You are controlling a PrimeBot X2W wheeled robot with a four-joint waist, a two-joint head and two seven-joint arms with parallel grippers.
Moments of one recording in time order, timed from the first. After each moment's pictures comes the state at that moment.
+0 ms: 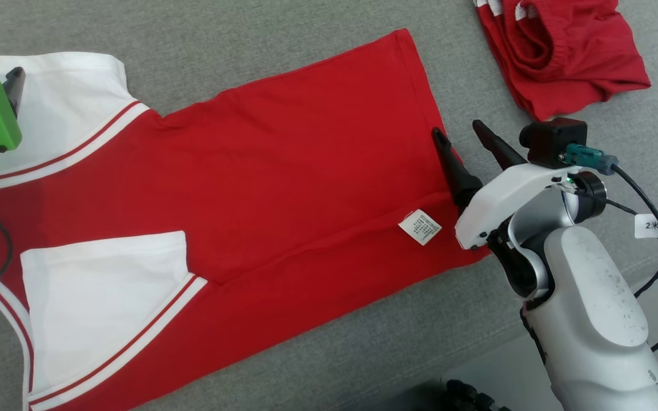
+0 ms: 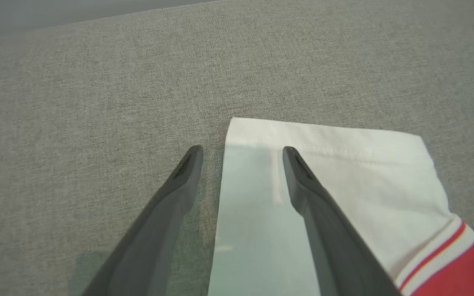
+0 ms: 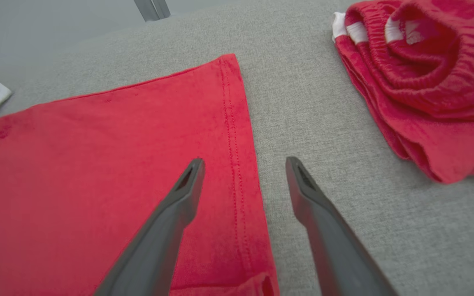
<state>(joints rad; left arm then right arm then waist) -0.92 0.53 -0.29 0.55 -0.63 0.01 0.64 -0.49 -0.05 0.15 0.25 0.32 0.13 0.19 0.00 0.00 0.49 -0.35</state>
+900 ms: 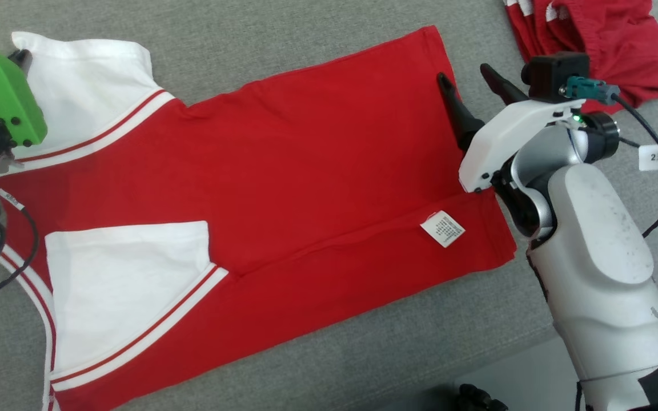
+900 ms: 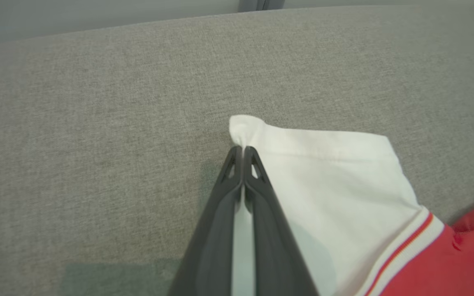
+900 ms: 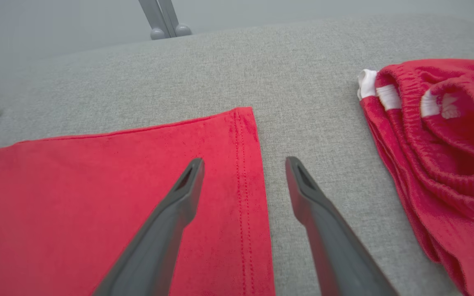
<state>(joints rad) -0.91 0.50 -0.30 0.48 -0.67 -0.01 0.60 -0.68 -0.05 0.14 0.38 0.27 0.13 0.22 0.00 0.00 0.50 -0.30</state>
